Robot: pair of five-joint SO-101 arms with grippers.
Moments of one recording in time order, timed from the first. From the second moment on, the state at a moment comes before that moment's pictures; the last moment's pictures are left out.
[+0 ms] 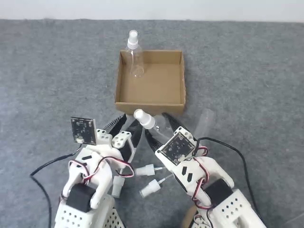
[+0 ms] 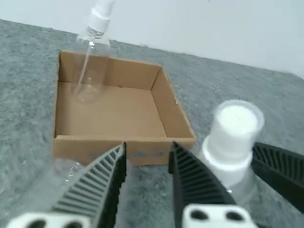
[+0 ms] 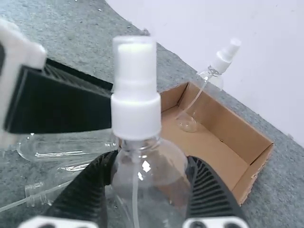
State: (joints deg) left arm 15.1 -103.5 88.8 50.1 23.4; right arm -39.7 -86.1 89.0 23.2 17.0
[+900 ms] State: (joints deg) left arm 21.8 -103.5 88.8 46.7 19.5; right arm -40.7 -86.1 89.1 23.1 17.0
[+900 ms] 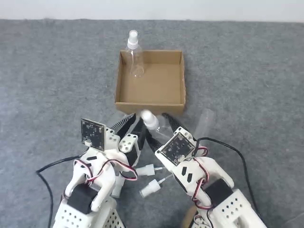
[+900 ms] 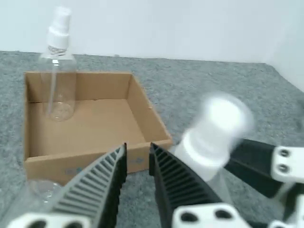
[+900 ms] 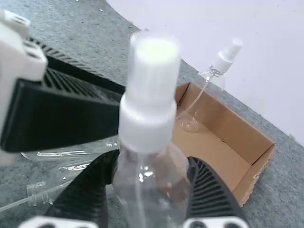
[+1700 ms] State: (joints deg) left arm 18.2 -103.5 88.8 46.7 19.5; right arm -42.5 -86.1 89.1 23.1 17.0
